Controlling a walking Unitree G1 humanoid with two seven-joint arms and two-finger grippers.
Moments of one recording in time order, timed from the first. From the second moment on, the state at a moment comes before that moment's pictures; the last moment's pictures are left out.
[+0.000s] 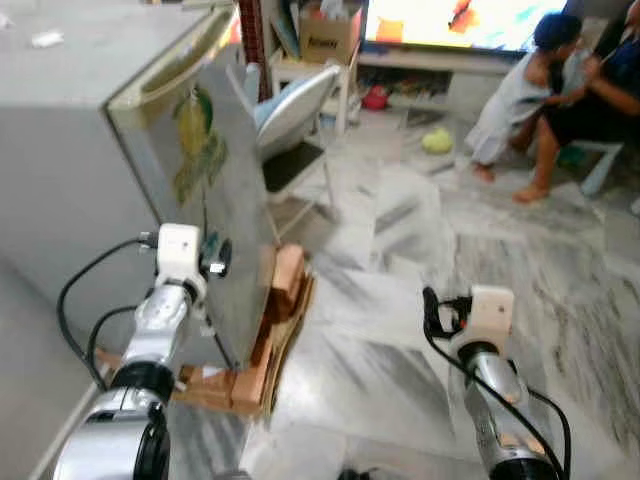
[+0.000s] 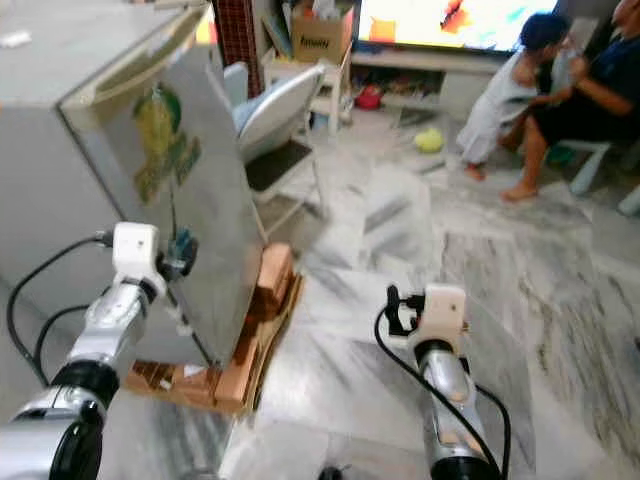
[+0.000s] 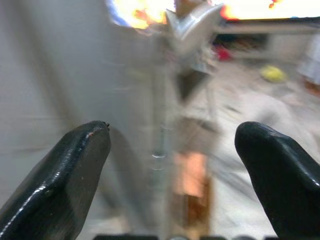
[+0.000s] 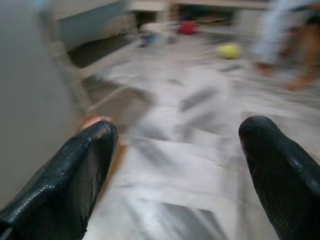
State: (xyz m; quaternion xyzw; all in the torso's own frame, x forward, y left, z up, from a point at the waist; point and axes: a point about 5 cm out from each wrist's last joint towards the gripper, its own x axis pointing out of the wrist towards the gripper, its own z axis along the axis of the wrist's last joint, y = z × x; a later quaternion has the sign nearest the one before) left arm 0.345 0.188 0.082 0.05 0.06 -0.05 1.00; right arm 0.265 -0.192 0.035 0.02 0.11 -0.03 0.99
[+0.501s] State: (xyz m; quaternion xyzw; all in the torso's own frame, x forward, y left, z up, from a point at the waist) left arm 0.259 0.223 0.028 0.04 0.11 -0.02 0.99; right arm 0.259 -0.198 0.038 0.02 0.11 -0.05 0.99
